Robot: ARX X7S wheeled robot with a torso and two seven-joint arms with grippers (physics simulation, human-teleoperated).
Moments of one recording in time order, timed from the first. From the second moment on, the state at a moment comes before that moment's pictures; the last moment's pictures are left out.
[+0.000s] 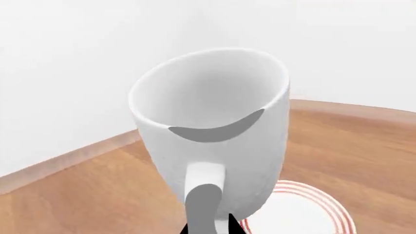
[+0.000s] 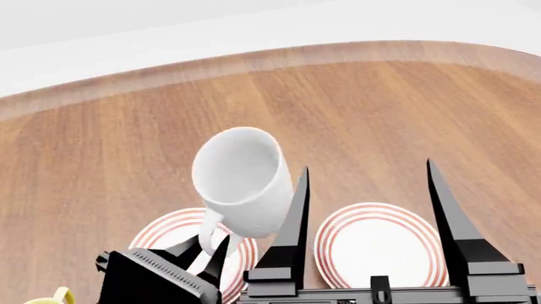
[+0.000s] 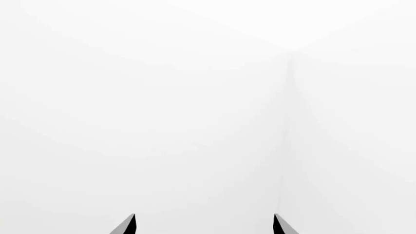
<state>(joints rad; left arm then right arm) -0.32 -0.16 0.47 0.22 -0.19 -0.40 -0.05 0.20 0.34 -0.33 -1.01 0.09 0.67 0.43</state>
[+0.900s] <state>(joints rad) -0.64 -0.13 0.34 -0.30 -0.20 -0.31 -0.11 0.21 0.36 -0.34 -1.01 0.12 0.67 0.47</state>
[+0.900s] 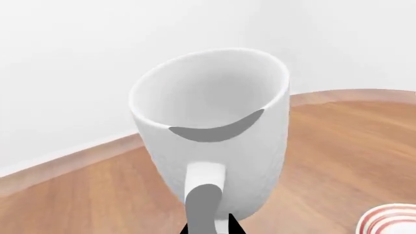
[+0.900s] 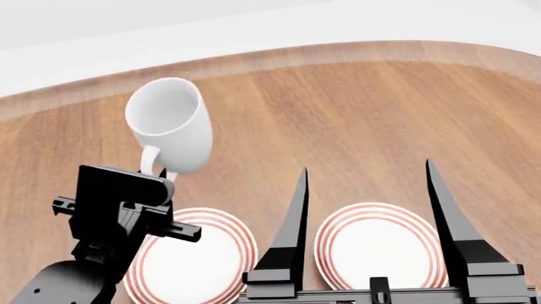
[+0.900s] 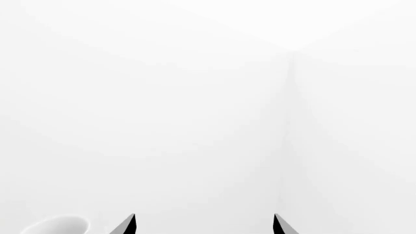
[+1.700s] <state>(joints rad) -0.62 -0.12 0.43 -0.46 -0.17 -0.31 -0.14 0.22 0.39 -0.36 -1.01 0.14 0.66 0.50</state>
